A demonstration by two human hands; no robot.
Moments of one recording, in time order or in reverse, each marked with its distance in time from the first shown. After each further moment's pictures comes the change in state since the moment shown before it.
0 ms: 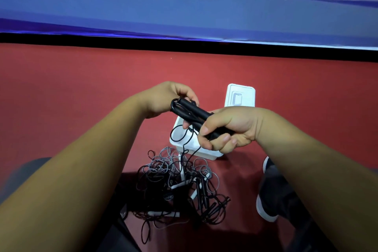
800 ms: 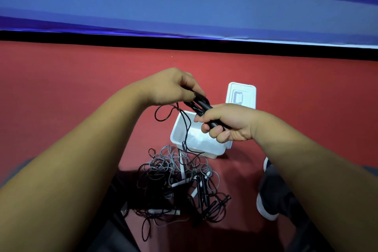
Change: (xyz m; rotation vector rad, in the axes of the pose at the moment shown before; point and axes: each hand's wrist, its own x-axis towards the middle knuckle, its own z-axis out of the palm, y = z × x) left_hand -0.002 0.031 -0.011 0.333 0.038 0.093; right_hand 0.020 0.010 -0.016 0.040 0.419 -0.020
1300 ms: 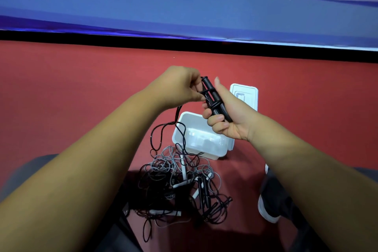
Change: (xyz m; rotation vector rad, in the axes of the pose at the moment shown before) left_hand 0.007 0.005 0.014 0.251 0.261 -0.050; right_hand 0.008 -0.007 0.004 0.387 0.062 -0.143
